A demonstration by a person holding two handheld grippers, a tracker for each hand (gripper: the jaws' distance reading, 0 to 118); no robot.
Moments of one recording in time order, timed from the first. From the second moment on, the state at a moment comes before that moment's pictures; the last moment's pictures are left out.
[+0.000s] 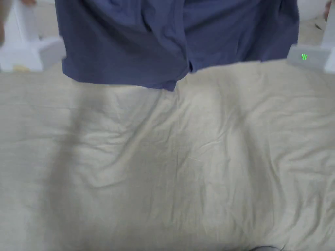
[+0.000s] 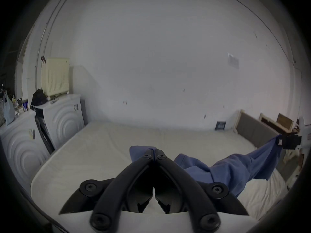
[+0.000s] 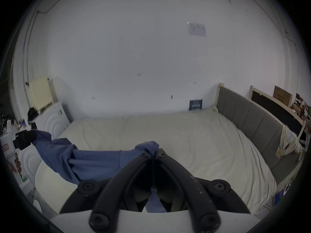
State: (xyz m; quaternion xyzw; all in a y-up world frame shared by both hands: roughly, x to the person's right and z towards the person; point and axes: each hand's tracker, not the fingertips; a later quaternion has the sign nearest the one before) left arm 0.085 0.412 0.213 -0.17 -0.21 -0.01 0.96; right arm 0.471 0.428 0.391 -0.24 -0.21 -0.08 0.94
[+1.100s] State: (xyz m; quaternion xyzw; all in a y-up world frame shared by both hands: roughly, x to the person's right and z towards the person) left arm 0.004 0.254 0.426 -0.09 -0.12 -0.07 0.99; right arm 0.350 0.261 0.623 -0.16 -0.22 0.01 0.96
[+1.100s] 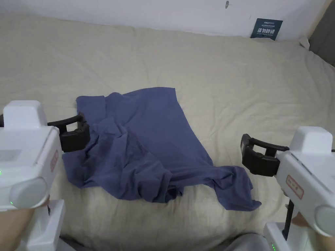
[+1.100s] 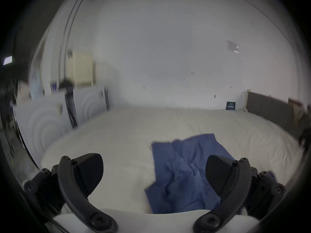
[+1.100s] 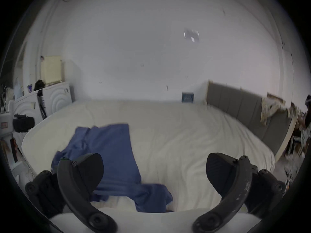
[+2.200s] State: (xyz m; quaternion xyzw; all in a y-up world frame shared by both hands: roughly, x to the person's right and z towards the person) left arm 0.115 0.287 0.324 -0.23 -0.27 -0.05 0.93; right arm 0.315 0.269 0.625 -0.14 -0.23 -0.04 0.96
